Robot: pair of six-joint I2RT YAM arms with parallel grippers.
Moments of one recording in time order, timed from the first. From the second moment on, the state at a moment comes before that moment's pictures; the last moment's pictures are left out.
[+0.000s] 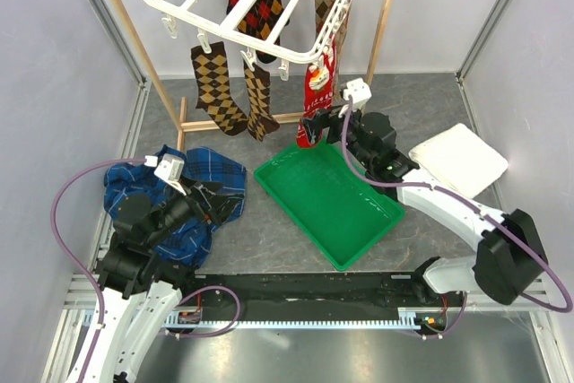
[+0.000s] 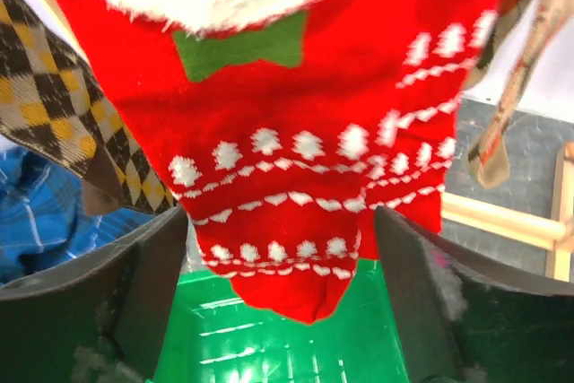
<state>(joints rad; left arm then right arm) -0.30 0.33 0.65 -0.42 0.43 -0.44 0.62 1.32 0.93 0.36 0.07 0.19</state>
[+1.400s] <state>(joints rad) -0.44 0.98 0.92 0.07 0.60 -0.43 0.62 1.12 1.03 0.32 -0.36 0.64</state>
